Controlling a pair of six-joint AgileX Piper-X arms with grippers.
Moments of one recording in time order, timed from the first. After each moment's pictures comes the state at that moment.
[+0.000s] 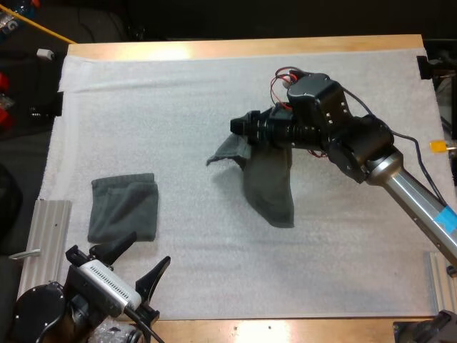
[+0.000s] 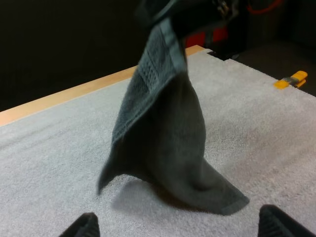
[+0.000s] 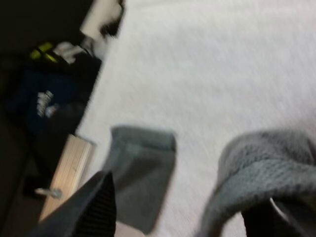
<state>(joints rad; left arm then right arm) -0.22 0.18 -0.76 1.04 0.39 -1.65 0.65 1.52 -1.45 0.71 -0.27 -1.25</state>
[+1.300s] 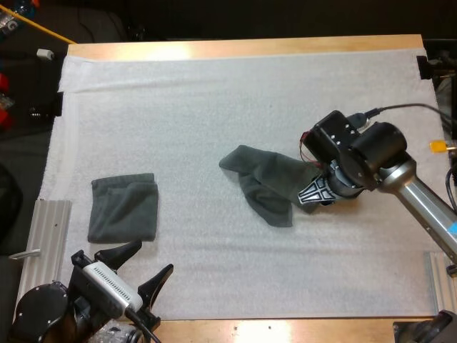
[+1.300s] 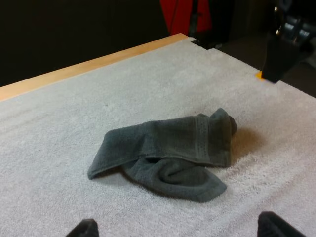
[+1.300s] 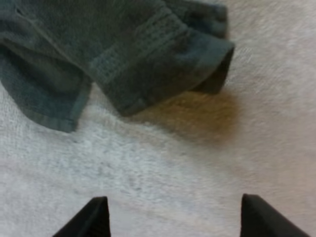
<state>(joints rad) -0.22 0.18 -0.76 1.10 0.44 -1.67 0.65 1.46 -1.40 1.45 0.19 -1.59</state>
